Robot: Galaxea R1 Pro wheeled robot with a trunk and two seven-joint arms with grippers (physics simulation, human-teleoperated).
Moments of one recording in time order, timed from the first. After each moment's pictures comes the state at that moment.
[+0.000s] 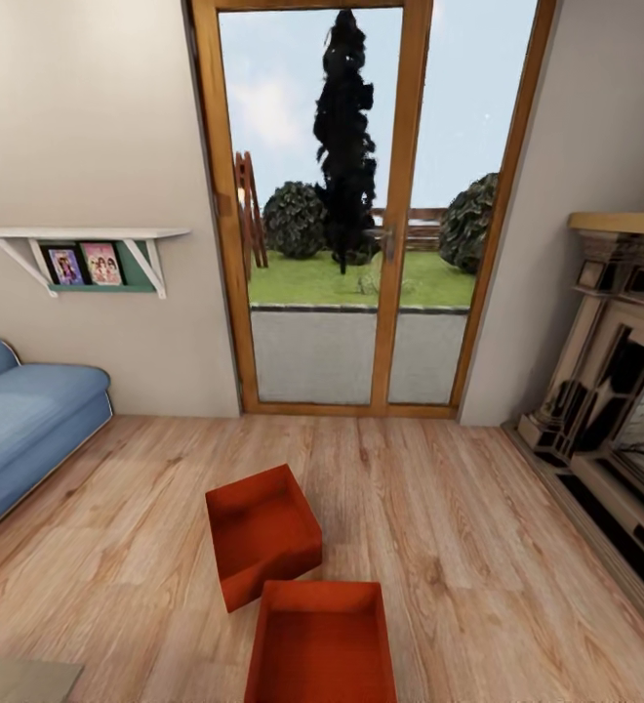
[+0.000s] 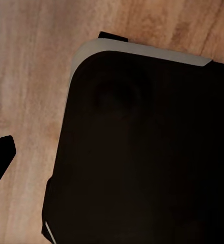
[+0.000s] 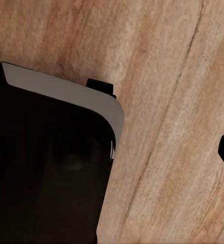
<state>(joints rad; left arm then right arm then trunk) 0.00 0.00 0.05 -0.08 0.18 -0.10 0.01 -0.10 -0.05 0.43 0.03 -0.18 -0.22 -0.01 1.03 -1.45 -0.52</state>
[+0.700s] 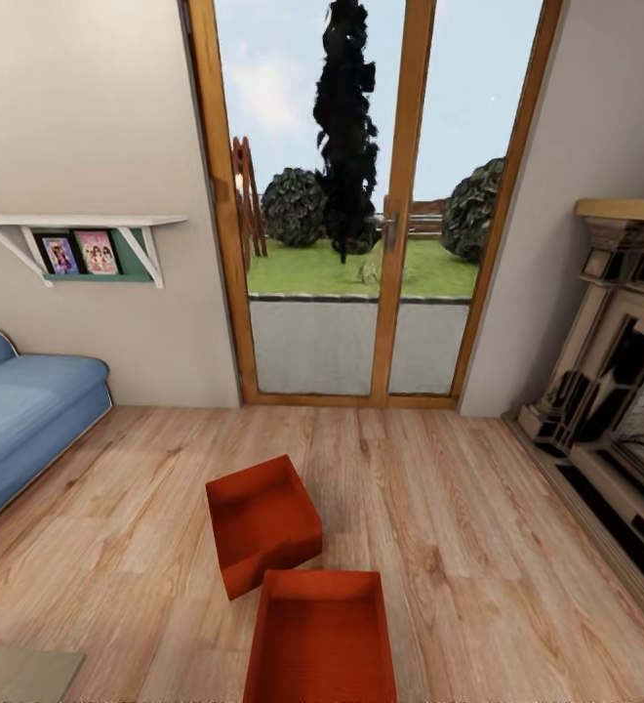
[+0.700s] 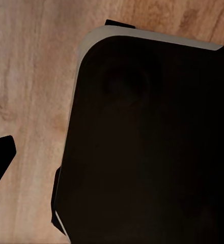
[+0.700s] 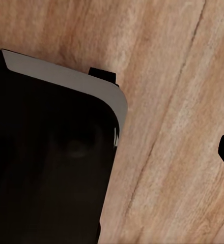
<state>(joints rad) 0.00 0.01 0.05 -0.08 0.17 -0.10 0.01 -0.10 -0.05 0.43 0.03 -0.19 -0.22 -0.01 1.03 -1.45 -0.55</state>
